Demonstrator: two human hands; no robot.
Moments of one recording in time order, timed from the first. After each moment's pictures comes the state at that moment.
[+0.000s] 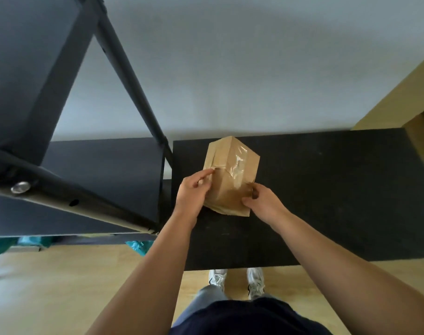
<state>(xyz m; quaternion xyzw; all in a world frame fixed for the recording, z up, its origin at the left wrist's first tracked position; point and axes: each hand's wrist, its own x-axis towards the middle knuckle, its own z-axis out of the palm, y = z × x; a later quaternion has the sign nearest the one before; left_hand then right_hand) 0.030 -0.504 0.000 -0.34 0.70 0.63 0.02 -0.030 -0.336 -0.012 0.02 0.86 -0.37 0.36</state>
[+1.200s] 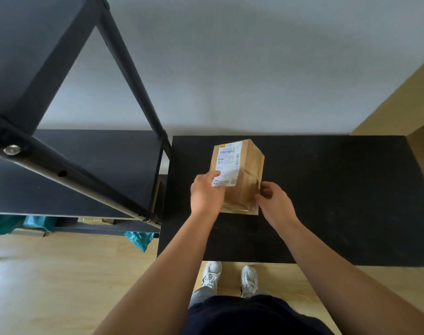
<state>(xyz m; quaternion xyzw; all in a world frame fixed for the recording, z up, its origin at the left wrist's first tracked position) 0.024 -0.440 -0.008 -0.35 0.81 0.46 0.00 -0.025 -0.286 -0.014 0.04 0.87 -0.41 0.26</state>
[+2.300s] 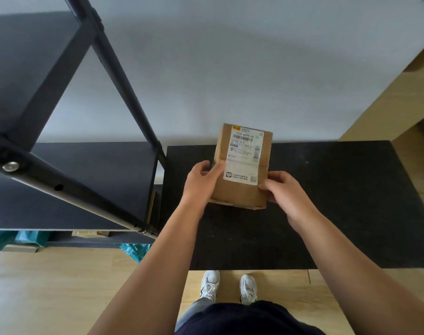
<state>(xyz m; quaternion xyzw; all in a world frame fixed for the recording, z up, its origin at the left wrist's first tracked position) 0.006 -0.447 0.048 -0.36 0.70 0.61 0.03 -0.048 -0.272 0.045 0.10 0.79 -0.53 0.30</state>
